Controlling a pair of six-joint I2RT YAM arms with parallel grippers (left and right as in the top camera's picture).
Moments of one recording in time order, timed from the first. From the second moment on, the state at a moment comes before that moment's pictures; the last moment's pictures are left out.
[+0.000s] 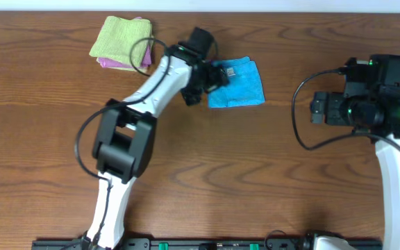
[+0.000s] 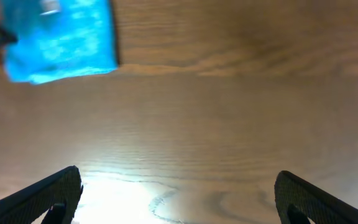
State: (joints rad) left arm -0.44 2.28 1.89 -0.86 0.34 -0.85; right arm -0.12 1.32 1.34 -1.07 -0.09 -0.07
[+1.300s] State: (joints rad) left arm -0.37 2.20 1.89 -0.94 0.27 -0.72; right arm -0.14 0.35 0.88 -1.16 -0.22 -0.12
